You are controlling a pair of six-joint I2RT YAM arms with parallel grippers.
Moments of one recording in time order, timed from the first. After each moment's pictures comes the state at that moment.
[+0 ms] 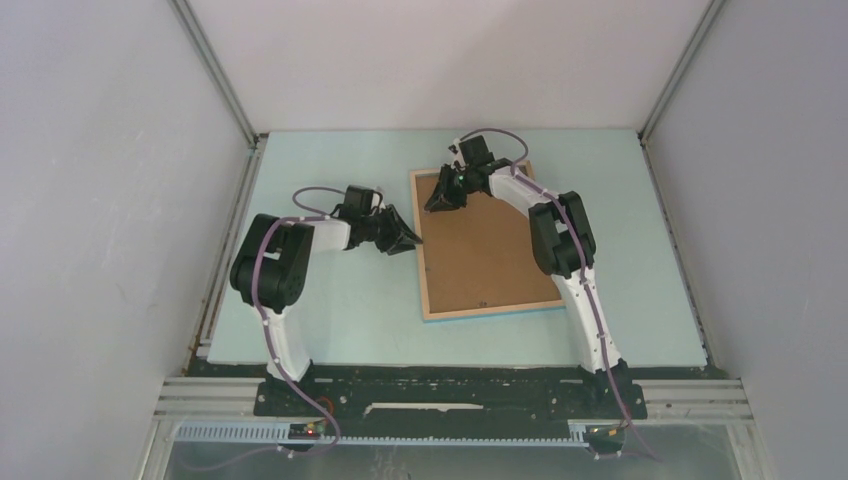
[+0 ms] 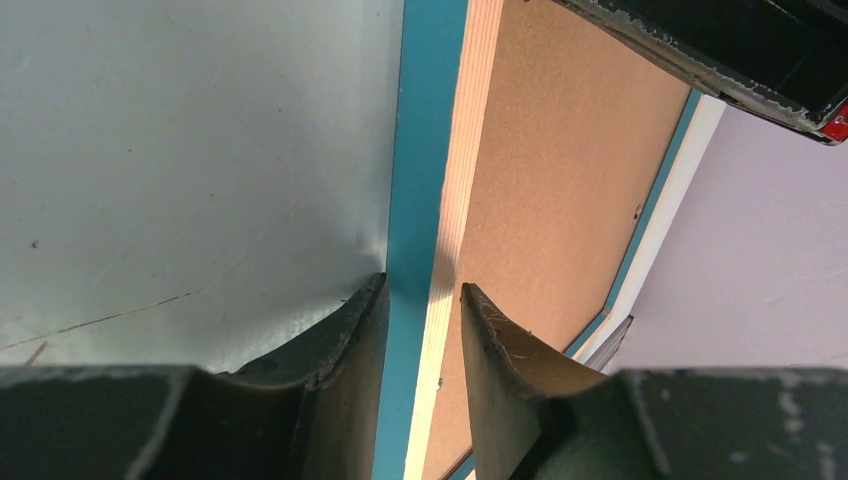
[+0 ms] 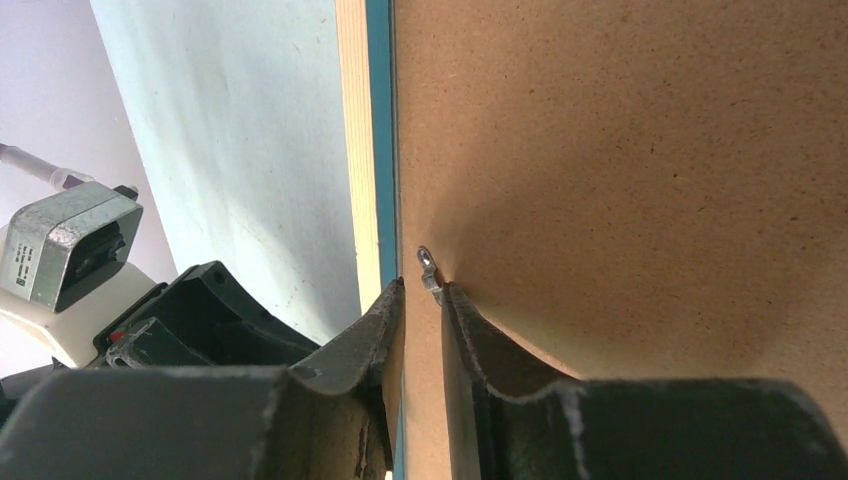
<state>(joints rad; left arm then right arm) -0.29 1.92 1.01 0.06 0.52 -0.85 0.43 2.50 2.04 -0.42 -0.56 0.64</state>
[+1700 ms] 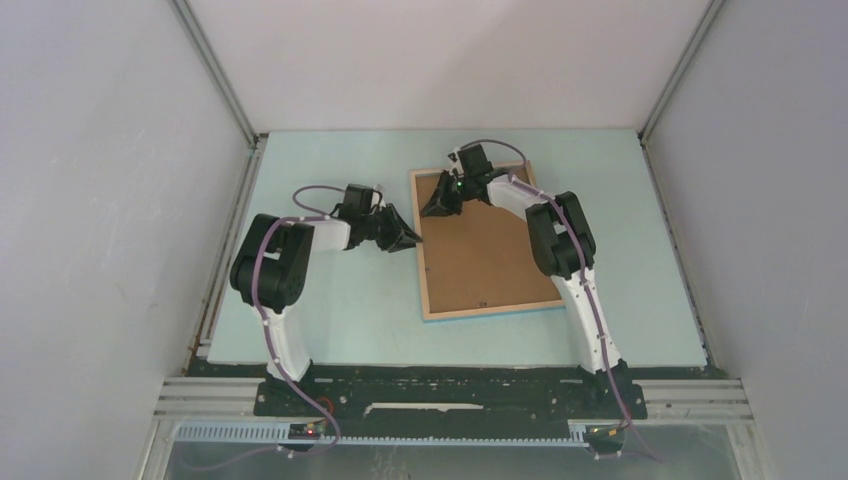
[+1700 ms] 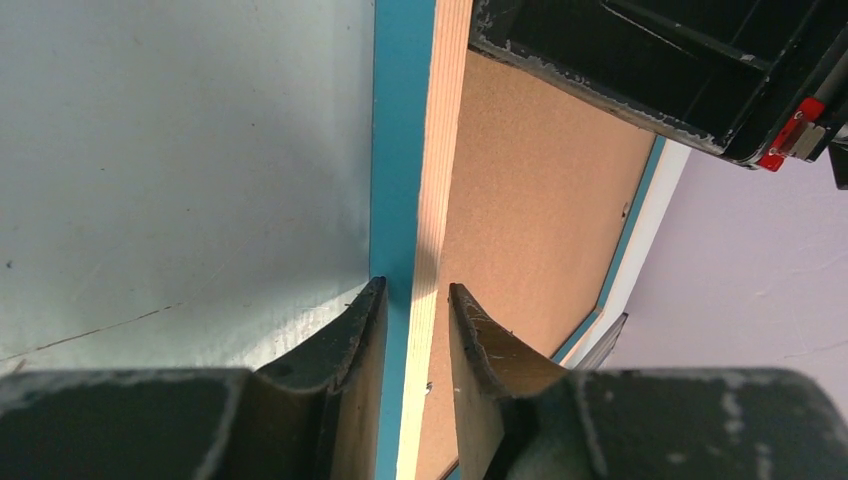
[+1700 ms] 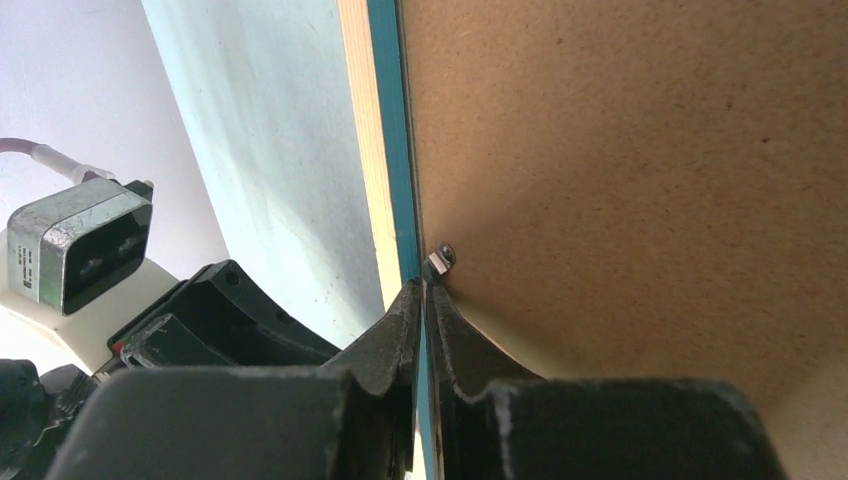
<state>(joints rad) -0.29 1.92 1.01 0.09 0.53 -0.85 0.43 2.48 1.93 -0.28 -0.62 0.78</state>
